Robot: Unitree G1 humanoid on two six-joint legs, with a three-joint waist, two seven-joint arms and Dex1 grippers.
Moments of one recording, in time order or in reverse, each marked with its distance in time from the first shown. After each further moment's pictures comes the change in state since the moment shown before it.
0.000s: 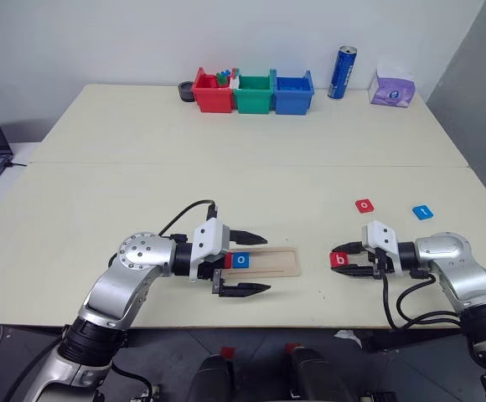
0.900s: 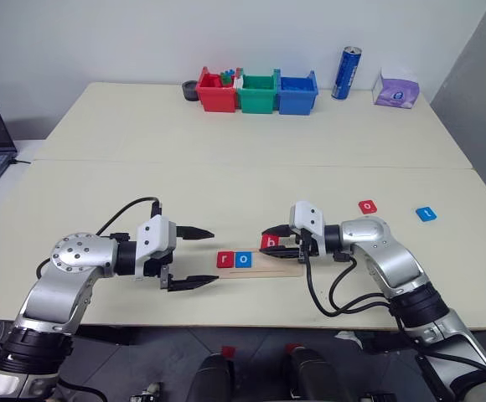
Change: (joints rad) left arm 0.101 0.197 0.197 0.126 -0.004 -0.115 -0.070; right arm -0.179 0.324 0.184 -0.199 -0.026 0.287 -0.221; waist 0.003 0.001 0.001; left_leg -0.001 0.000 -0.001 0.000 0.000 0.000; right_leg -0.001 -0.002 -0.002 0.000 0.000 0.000
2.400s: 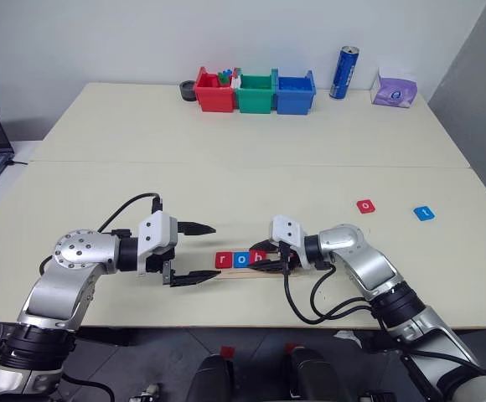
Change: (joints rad) left arm -0.019 -0.012 -0.005 -0.016 0.000 0.012 0.023; right arm -0.024 0.069 0.090 0.107 -0.065 -0.012 0.011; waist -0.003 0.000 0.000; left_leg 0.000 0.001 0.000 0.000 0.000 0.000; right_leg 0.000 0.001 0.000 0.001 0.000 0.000
